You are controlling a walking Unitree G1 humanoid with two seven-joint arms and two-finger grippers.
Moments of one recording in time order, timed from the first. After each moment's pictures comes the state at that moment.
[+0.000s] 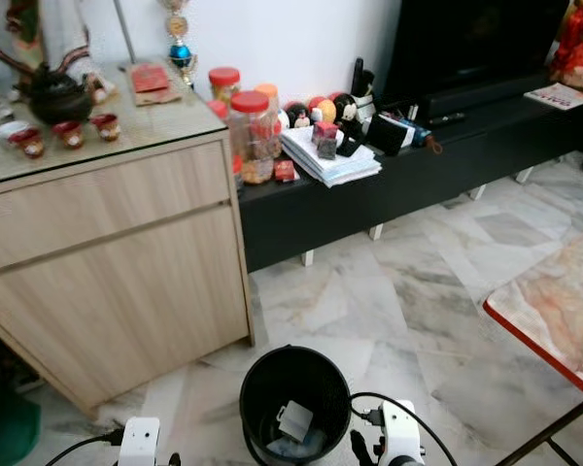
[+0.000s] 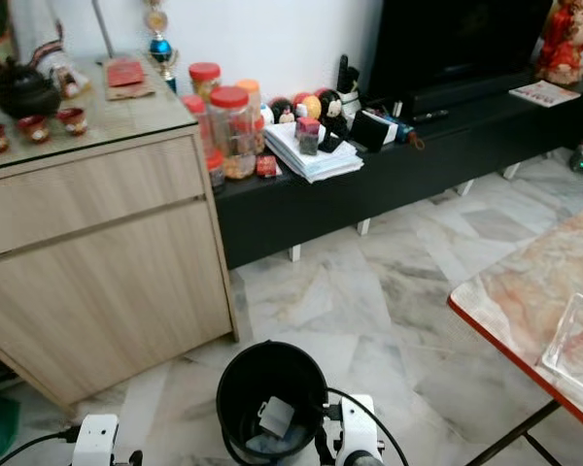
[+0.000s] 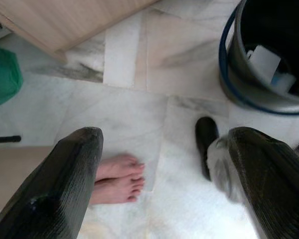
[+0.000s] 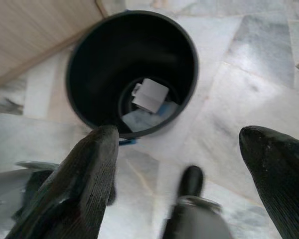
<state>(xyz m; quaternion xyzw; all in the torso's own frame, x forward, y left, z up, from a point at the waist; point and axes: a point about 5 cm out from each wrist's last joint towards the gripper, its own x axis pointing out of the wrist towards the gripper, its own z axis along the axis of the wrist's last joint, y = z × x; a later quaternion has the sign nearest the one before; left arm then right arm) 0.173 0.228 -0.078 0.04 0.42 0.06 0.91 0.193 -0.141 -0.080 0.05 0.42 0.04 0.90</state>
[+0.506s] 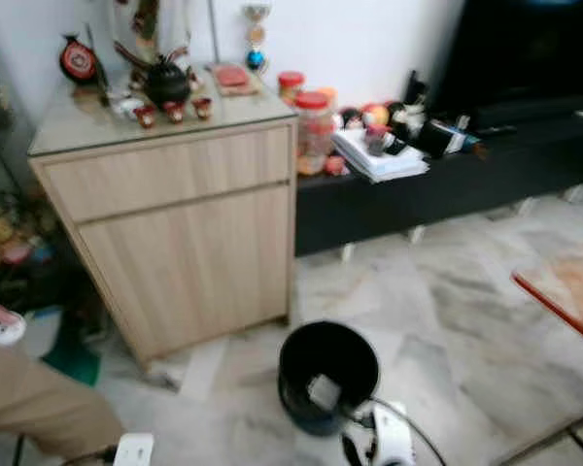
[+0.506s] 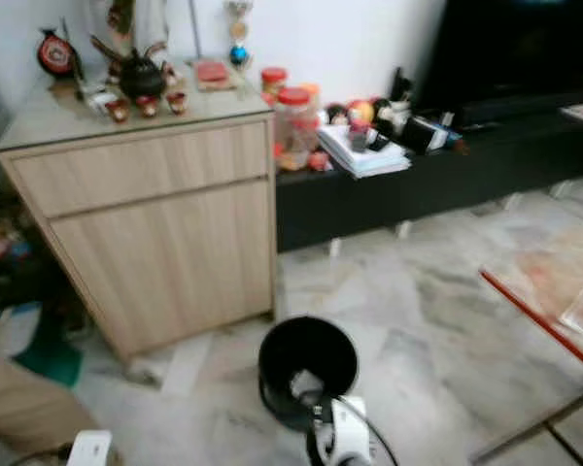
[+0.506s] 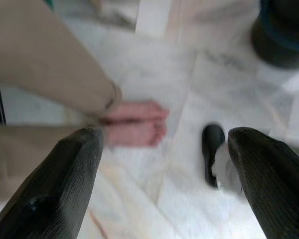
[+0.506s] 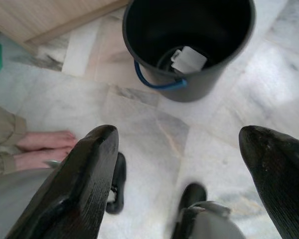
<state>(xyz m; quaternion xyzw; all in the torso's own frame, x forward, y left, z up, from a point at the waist) 0.174 0.233 -0.076 0.05 0.42 0.06 0.91 0.191 -0.134 -0.082 0.05 0.43 0.05 0.90</state>
